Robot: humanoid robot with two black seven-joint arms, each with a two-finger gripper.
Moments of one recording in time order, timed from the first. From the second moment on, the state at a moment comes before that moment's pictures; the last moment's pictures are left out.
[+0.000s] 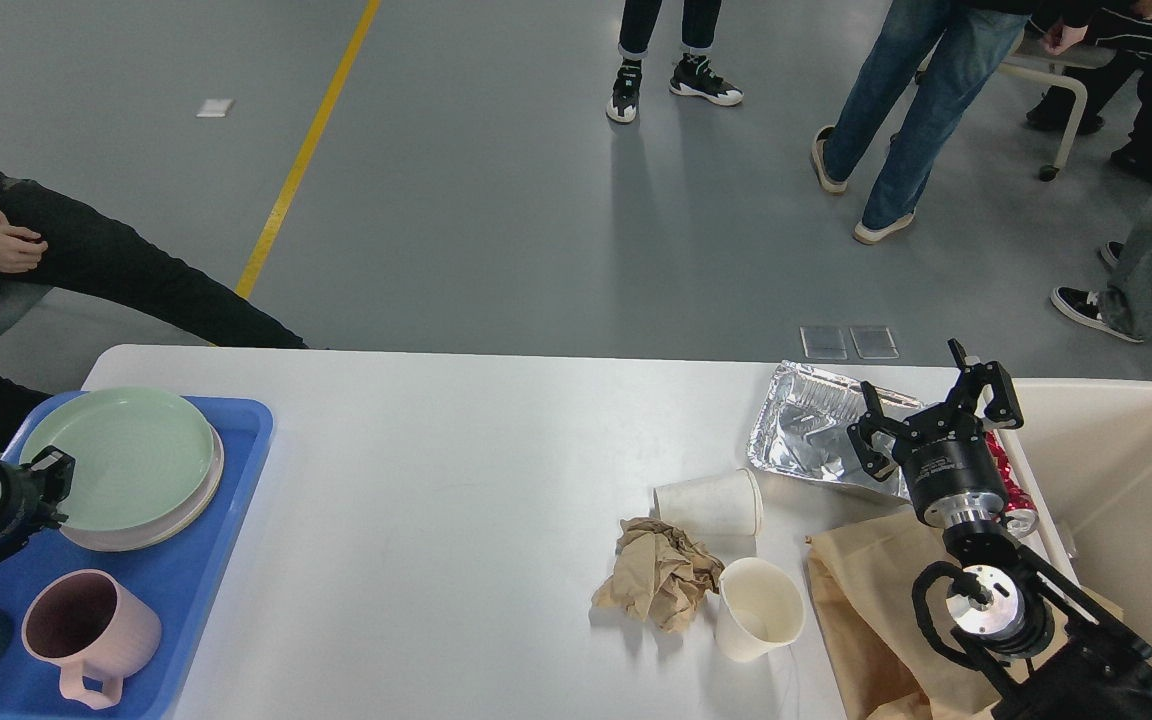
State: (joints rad) left arm -1.11 0.61 0.99 -0.58 -0.44 -0.29 0.21; right arm 0.29 -0.22 1.05 0.86 -0.18 0.23 0.47
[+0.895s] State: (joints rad) left arm -1.12 0.62 0.98 -0.60 -0.45 -0.32 0.19; right arm 0.29 -0.22 1.05 0.86 -0.18 0.23 0.47
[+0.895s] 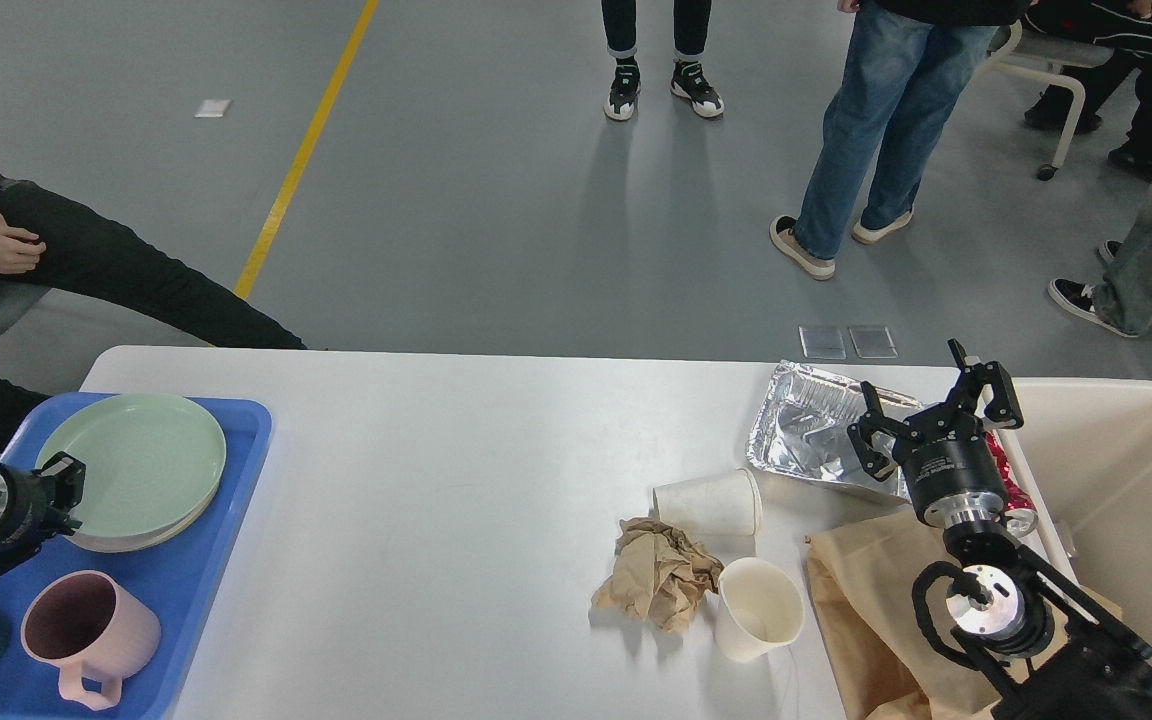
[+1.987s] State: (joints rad) left arm -0.77 0.65 -0.46 -0.60 -0.43 -0.36 0.19; right arm 0.29 -0.23 1.05 0.86 -0.18 0.23 0.47
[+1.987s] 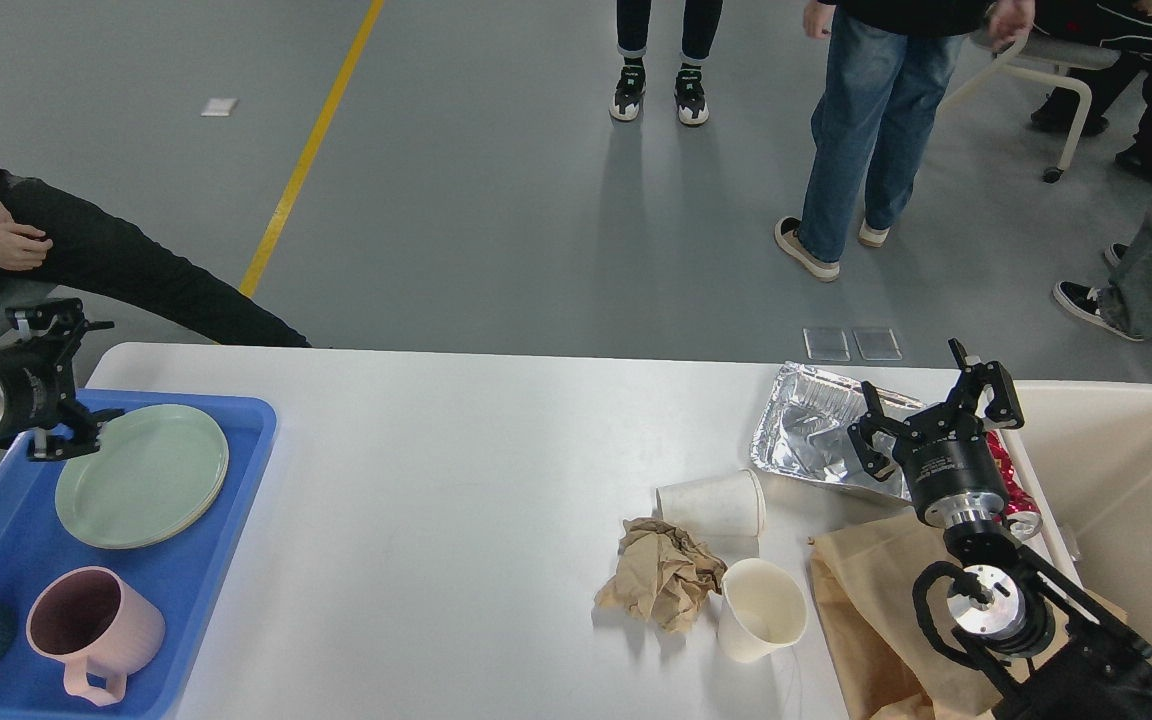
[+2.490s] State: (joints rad) left arm -0.42 0.27 -1.11 -0.75 -0.08 -0.41 -0.23; right arm 0.29 -0.23 1.05 0.86 -0.18 0.23 0.47
